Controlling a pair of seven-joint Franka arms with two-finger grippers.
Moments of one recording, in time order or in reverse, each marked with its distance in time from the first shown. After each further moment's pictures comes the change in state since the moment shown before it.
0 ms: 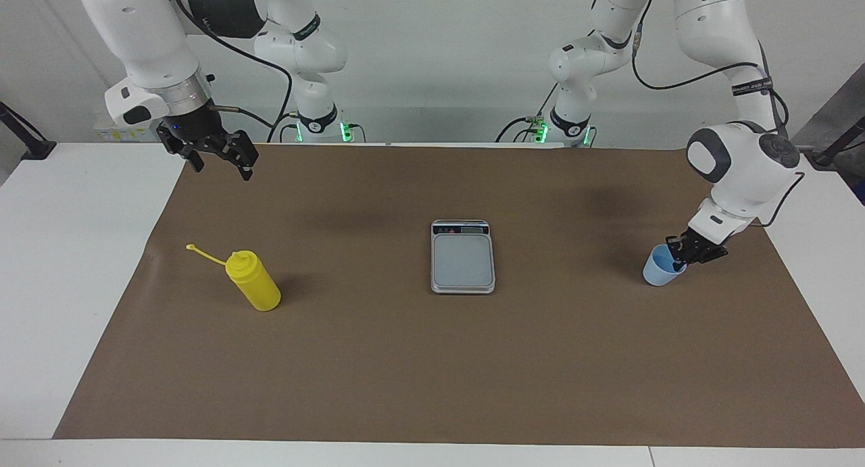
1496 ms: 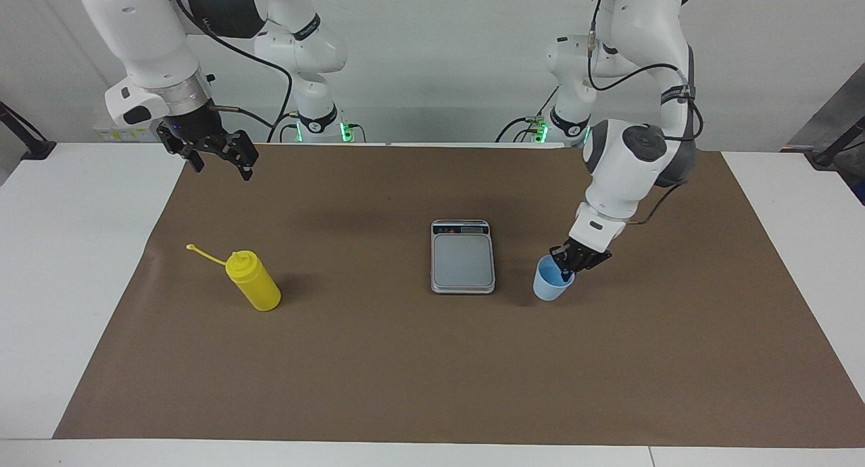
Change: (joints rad) left arm -0.496 0.054 -0.003 0.192 -0.001 -0.048 -0.796; right arm 0.000 0.000 0.000 0.000 0.000 0.000 0.000
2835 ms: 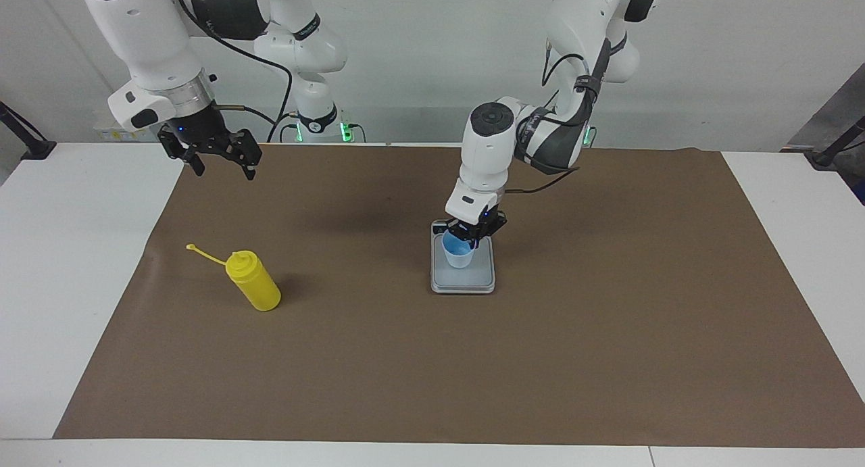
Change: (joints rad) left arm -0.324 0.087 0.014 0.147 0.145 -0.180 -0.436; right arm 0.004 0.000 0.006 -0.008 0.000 0.012 -0.097
